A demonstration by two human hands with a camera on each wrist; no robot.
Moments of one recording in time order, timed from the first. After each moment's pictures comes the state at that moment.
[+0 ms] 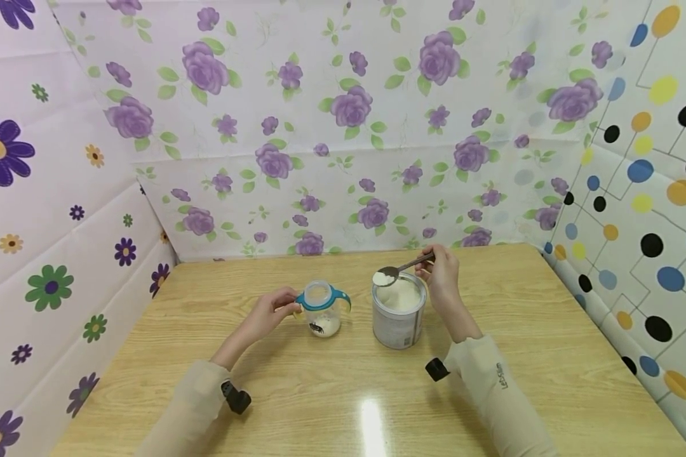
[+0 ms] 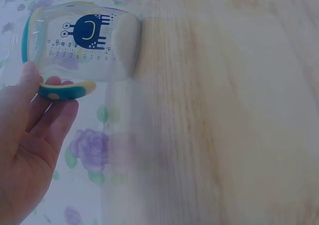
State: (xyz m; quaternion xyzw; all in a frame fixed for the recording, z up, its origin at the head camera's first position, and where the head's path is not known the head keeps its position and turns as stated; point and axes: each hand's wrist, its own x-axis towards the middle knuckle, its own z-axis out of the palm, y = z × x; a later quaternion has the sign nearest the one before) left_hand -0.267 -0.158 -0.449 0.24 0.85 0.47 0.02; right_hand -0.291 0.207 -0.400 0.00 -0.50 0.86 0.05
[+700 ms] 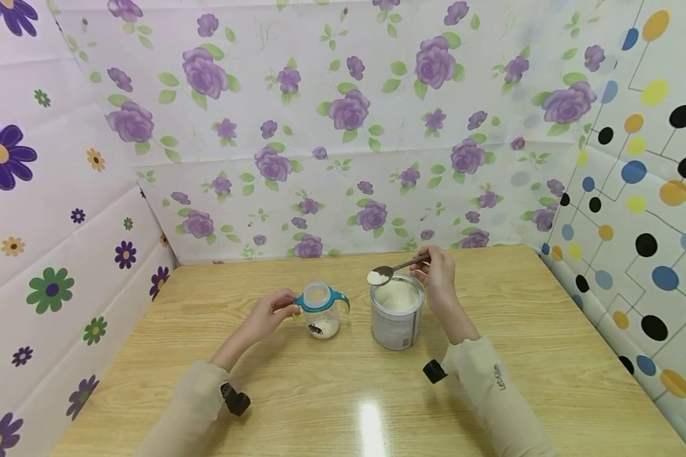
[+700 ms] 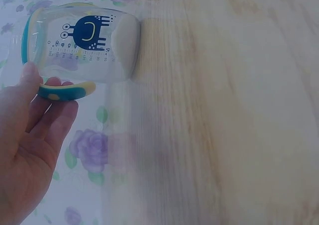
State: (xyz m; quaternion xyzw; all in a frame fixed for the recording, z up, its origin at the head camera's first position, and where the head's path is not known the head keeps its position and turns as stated) left_hand -0.282 -0.163 -0.470 0.23 0.85 0.46 0.01; right_hand -0.287 0.204 -0.396 0.01 -0.49 0.87 0.05
